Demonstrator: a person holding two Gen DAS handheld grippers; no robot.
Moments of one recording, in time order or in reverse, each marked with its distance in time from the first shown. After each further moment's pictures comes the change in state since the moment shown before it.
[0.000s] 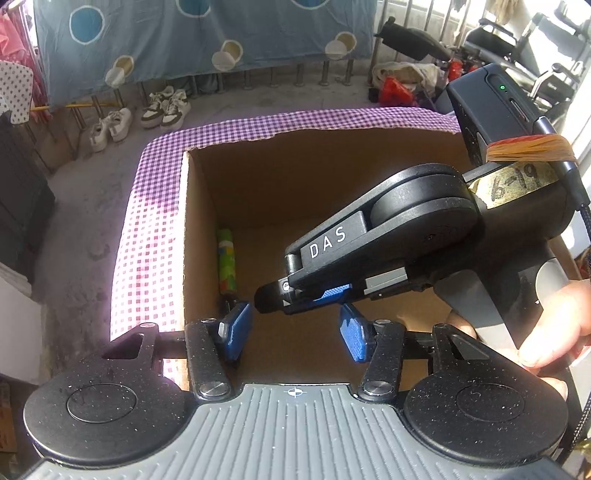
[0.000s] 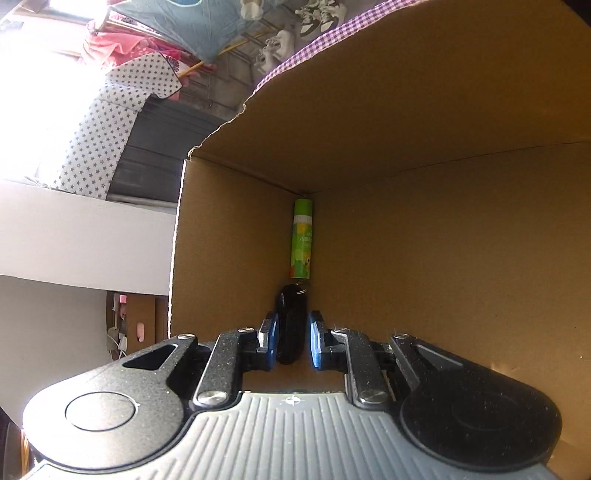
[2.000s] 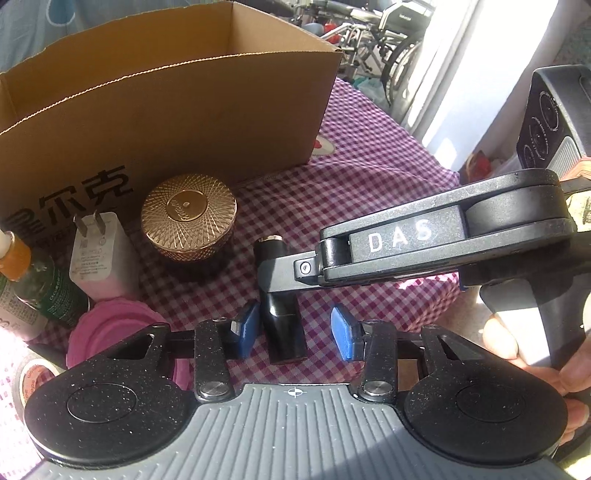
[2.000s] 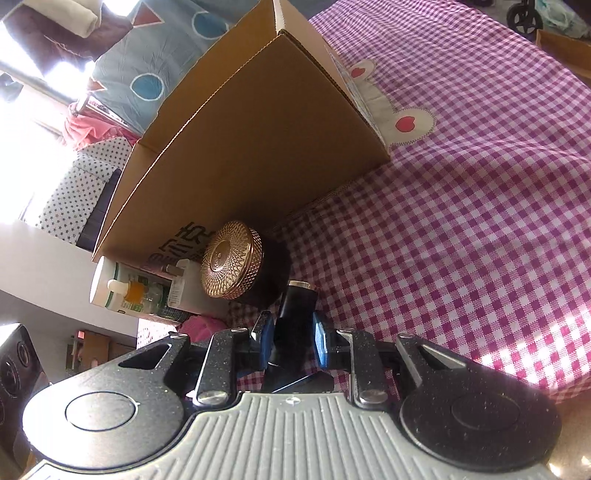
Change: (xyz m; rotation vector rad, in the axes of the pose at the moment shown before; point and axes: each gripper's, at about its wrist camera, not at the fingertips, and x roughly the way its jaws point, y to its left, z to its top) left arm 0.018 -0.142 -0.156 0.228 0.014 -0.319; right arm -0.119 -0.120 -0.254 0.075 -0.378 -0.147
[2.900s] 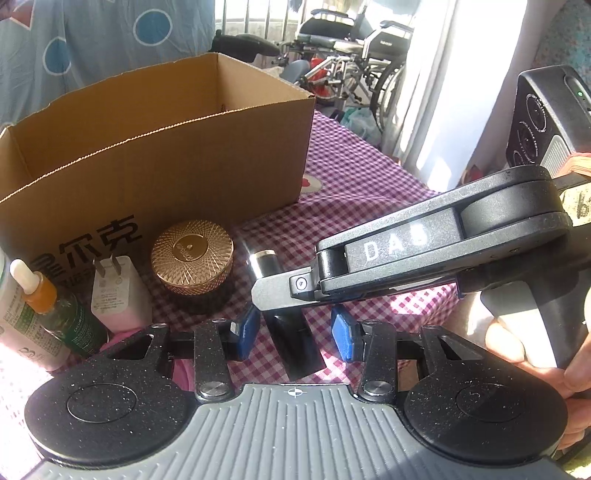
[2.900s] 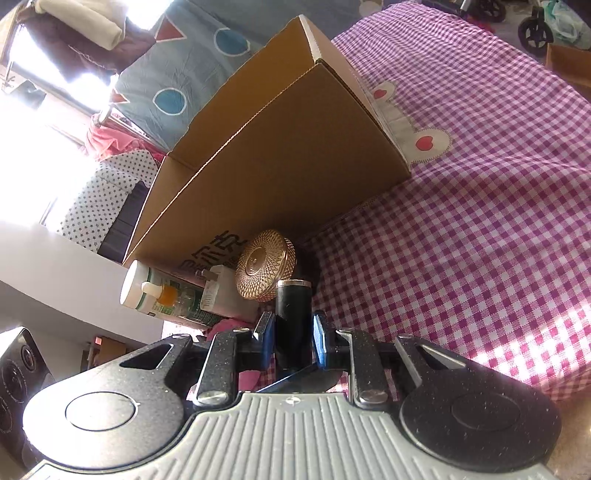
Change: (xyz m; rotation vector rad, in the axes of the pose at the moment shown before) left arm -0.034 -0.011 -0.003 0.089 -0.135 0.039; right arm -0.022 0.008 -0.008 -0.017 -0.072 0.079
